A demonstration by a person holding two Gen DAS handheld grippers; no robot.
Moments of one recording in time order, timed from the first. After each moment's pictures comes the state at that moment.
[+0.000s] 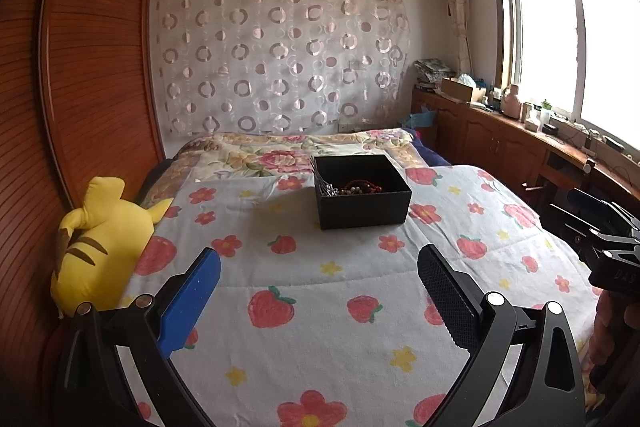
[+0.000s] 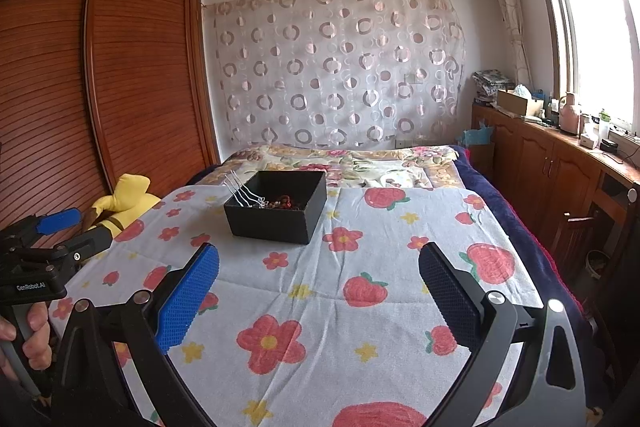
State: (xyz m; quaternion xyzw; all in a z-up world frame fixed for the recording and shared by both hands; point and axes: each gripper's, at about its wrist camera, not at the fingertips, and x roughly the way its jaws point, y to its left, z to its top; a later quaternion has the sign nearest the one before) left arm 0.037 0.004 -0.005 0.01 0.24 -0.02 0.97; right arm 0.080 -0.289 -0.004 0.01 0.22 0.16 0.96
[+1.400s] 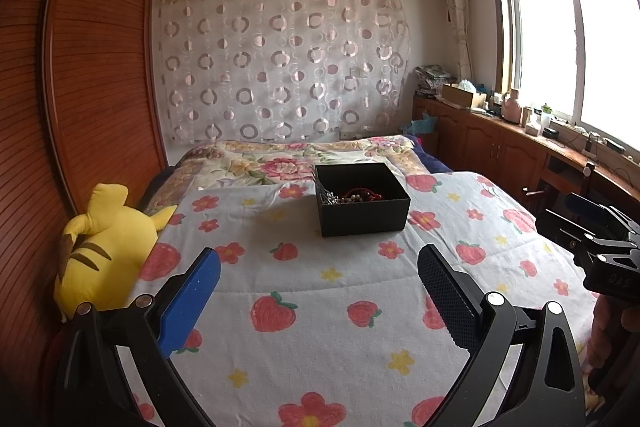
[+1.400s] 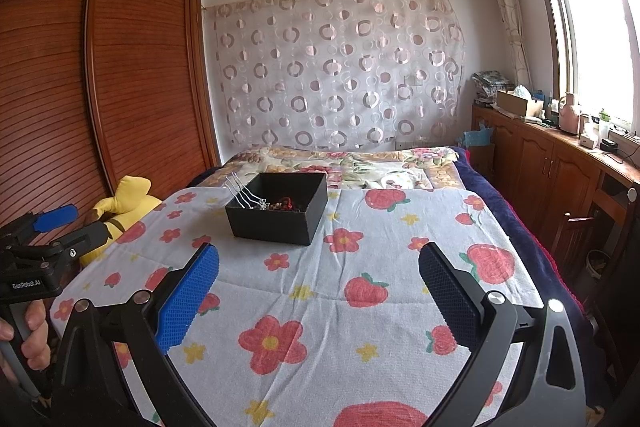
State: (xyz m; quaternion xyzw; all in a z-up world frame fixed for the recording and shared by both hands) left arm 0.034 -0.003 0.005 0.01 0.23 -0.01 0.97; right arm 0.080 -0.289 -0.005 0.01 0.22 0.16 0.96
